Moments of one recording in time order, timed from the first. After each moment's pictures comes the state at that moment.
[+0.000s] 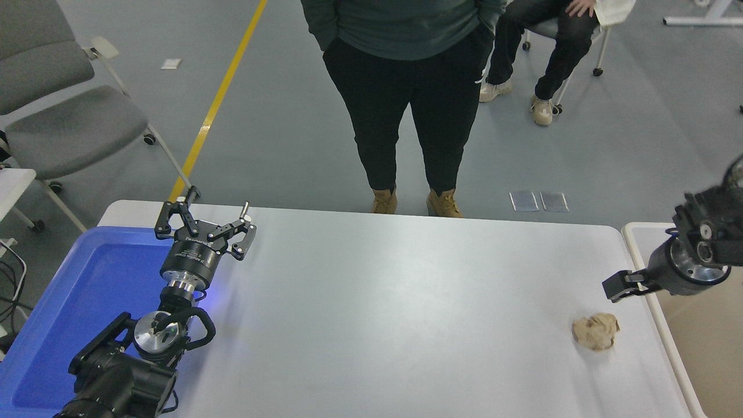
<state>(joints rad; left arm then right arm) -0.46 0.09 -1.20 -0.58 -0.23 -0.66 -0.08 1.47 -0.59 -1.10 1.10 -0.73 0.33 -0.01</state>
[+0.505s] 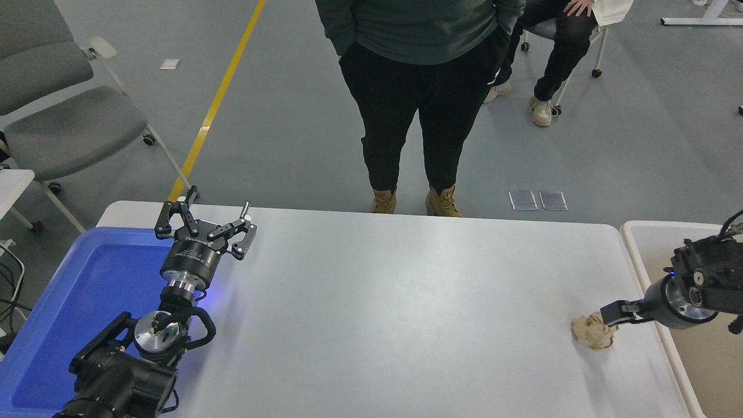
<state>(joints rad) -0.46 0.09 -1.20 -0.58 -0.23 -0.66 -0.08 1.24 -0.61 -0.89 0.98 -0.78 0.29 -0.01</state>
